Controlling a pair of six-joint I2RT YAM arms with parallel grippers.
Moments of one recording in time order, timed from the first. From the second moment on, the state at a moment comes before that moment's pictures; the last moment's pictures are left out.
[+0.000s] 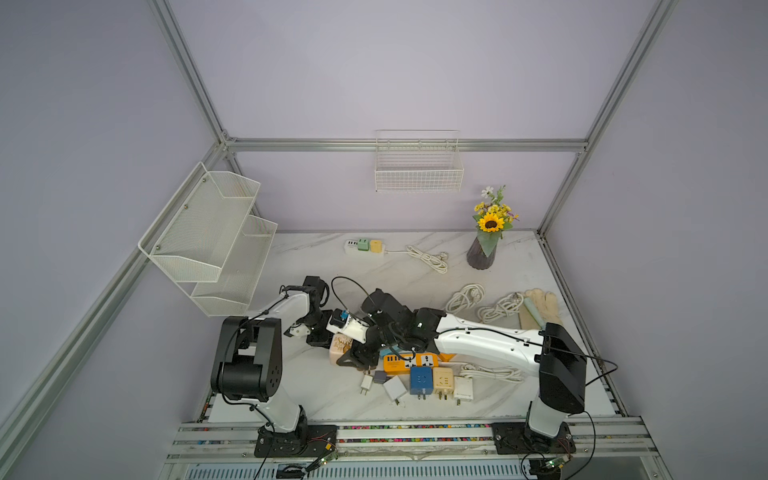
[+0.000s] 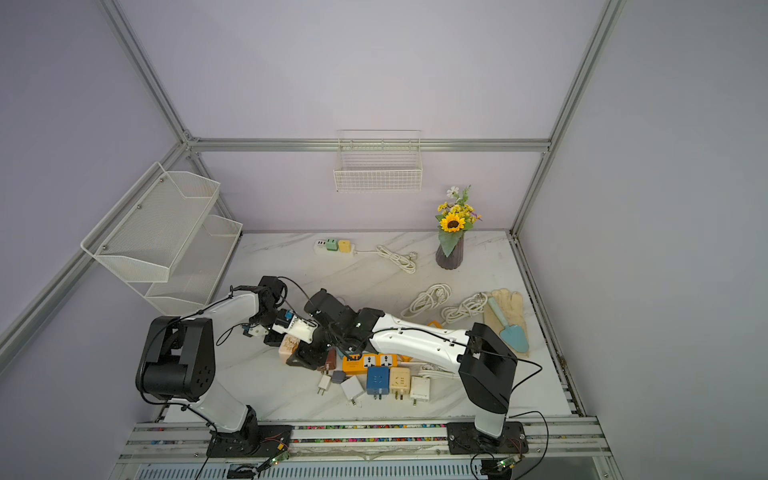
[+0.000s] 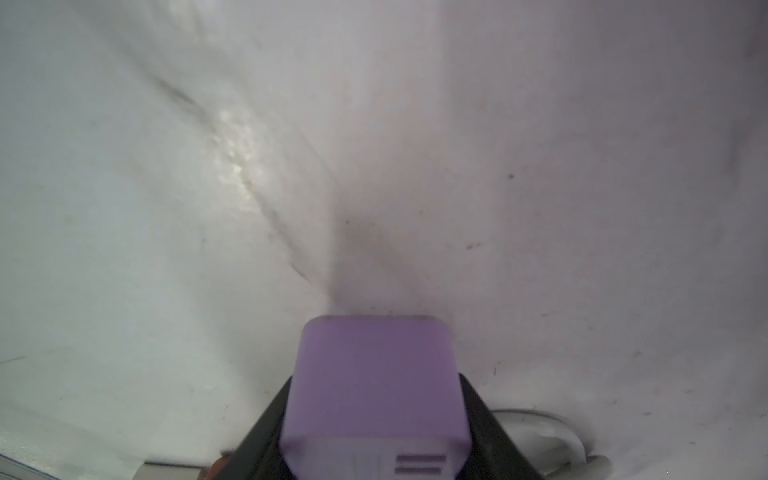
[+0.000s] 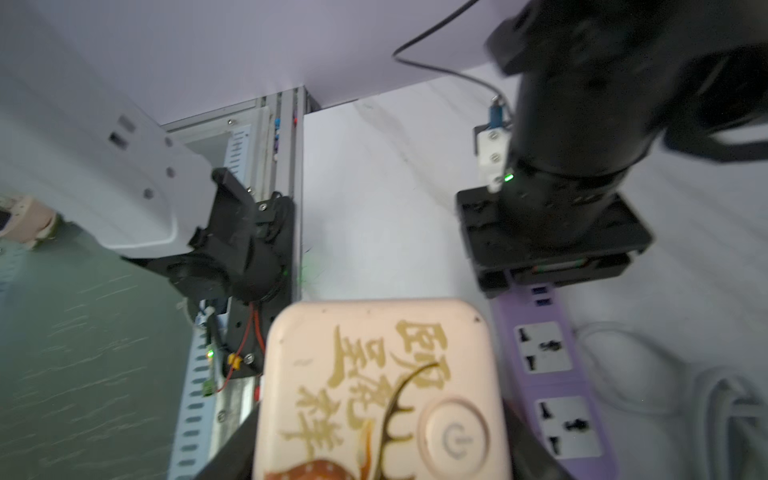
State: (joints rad) left arm -0.07 1.66 0.97 -0.84 0.17 -1.62; right arm 1.14 1.76 1.40 -0.35 -0.38 0.01
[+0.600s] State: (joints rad) left arm -0.03 1.68 0.98 -0.83 0.21 -1.57; right arm 1.16 2.22 1.89 -0.92 -0.35 0.55
